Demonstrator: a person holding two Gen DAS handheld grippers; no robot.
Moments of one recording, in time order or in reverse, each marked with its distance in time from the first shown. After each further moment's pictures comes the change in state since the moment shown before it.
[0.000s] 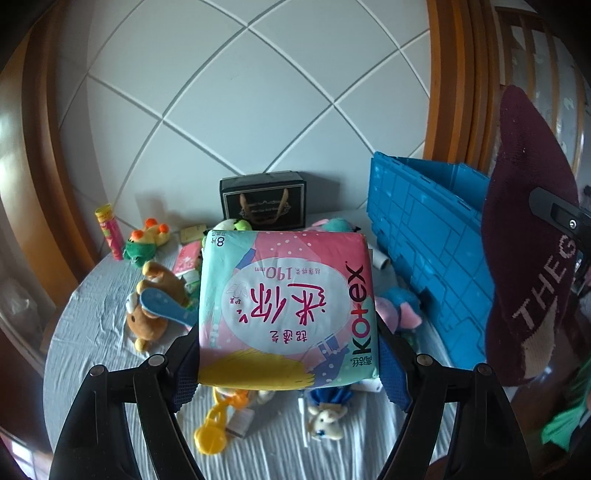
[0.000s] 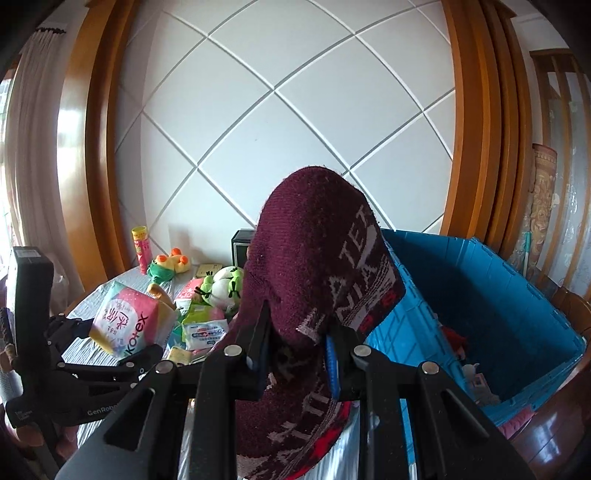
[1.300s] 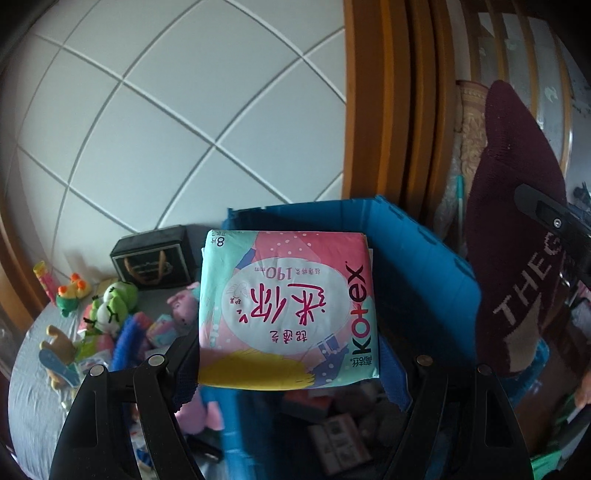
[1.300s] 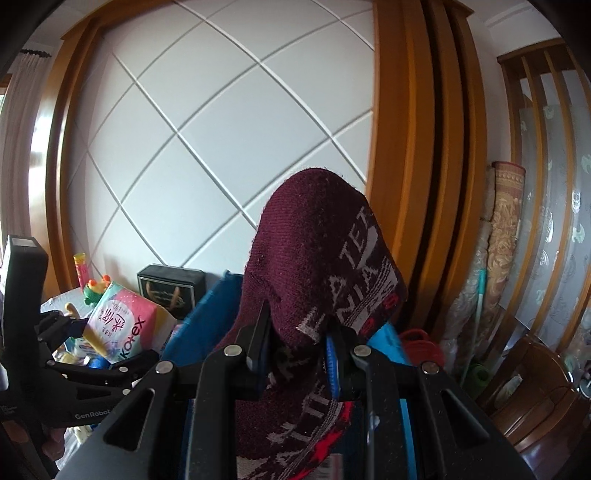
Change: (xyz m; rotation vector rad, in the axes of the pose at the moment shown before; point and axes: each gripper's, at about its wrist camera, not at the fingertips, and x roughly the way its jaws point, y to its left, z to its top) left arm 0.060 -0.385 0.140 0.032 -0.054 -0.045; right arm -0.009 -0.379 0.051 -0.036 -0.111 -0.052
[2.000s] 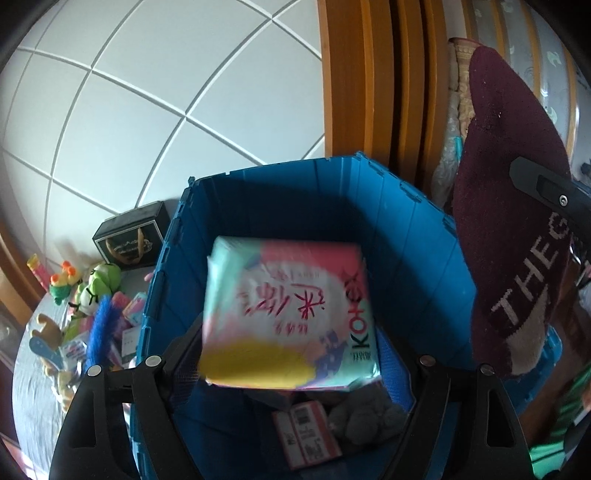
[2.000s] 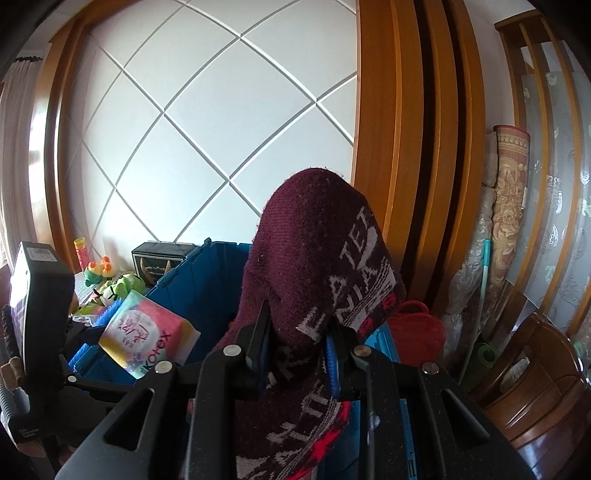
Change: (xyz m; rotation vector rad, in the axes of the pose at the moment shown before) left arm 0.057 -0.074 -0.014 0.040 0.115 0.047; right arm 0.027 -0.072 -0.040 0.024 0.088 0.052
